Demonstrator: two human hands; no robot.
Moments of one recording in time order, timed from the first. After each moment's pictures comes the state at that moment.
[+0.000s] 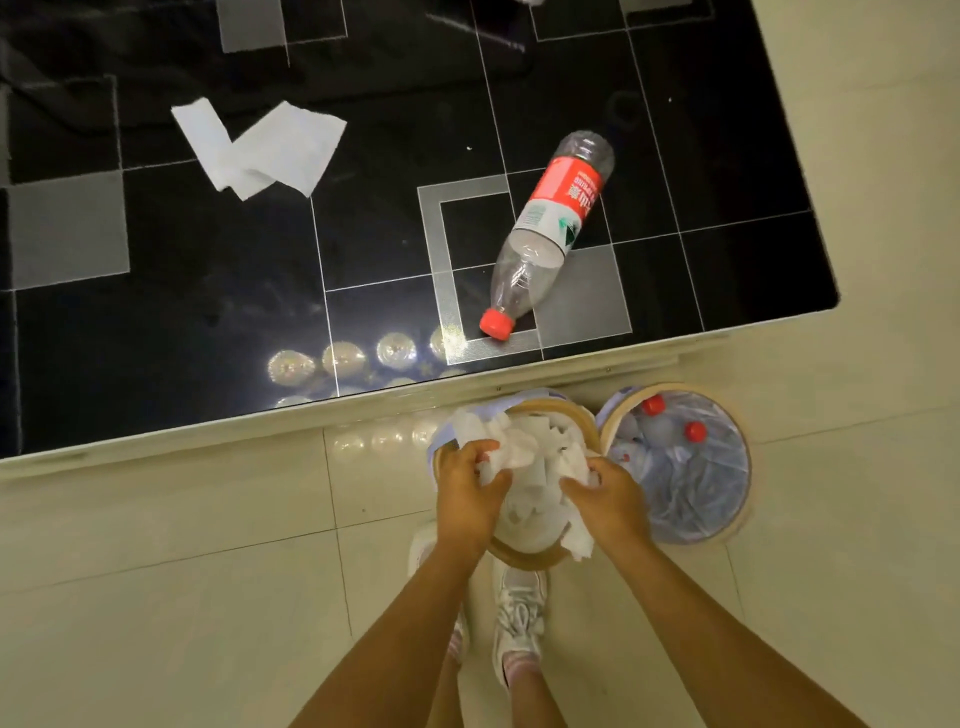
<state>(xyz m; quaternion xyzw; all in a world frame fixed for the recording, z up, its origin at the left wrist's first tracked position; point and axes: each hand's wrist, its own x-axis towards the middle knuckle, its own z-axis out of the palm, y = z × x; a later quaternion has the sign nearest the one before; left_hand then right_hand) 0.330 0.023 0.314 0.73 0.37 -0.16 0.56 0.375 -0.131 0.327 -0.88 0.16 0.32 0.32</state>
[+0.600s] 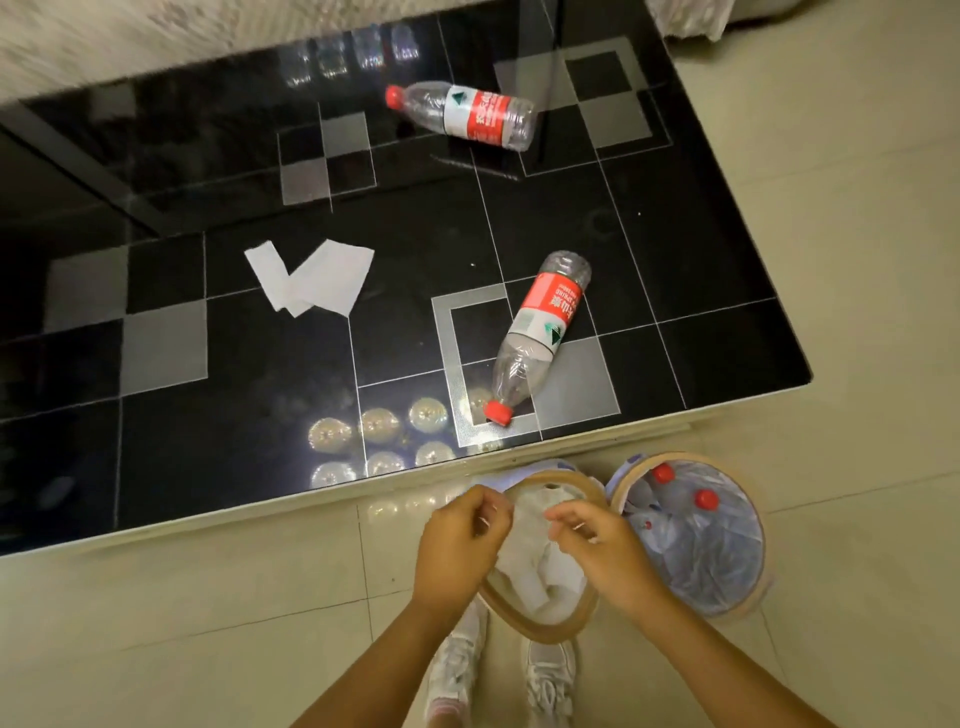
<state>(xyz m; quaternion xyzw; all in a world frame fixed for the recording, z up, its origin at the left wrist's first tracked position) 0.358 0.052 0.395 0.82 0.25 -0.11 0.51 0.405 -0.122 0.398 -0.79 0.03 0.35 0.49</state>
